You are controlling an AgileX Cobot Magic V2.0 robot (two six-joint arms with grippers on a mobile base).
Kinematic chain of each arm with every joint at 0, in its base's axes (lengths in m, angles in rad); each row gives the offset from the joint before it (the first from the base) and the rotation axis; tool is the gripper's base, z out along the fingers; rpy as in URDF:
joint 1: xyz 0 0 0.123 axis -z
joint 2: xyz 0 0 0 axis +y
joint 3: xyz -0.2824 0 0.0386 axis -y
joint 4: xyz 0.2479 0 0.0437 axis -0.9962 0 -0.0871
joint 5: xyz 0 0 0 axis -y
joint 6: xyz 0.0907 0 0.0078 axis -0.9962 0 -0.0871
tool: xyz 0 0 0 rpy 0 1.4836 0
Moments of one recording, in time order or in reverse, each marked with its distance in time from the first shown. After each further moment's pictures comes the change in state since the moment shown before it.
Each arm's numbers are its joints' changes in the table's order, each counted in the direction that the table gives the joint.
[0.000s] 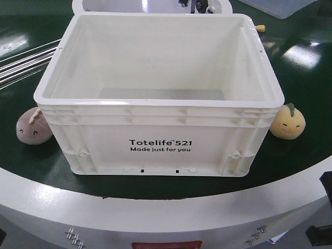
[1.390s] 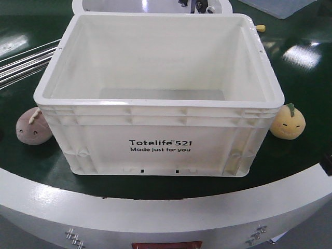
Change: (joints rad) left arm 0.000 0.741 0.464 0.007 0.233 -0.024; right arm 0.000 0.554 0.421 -0.019 0.106 0.145
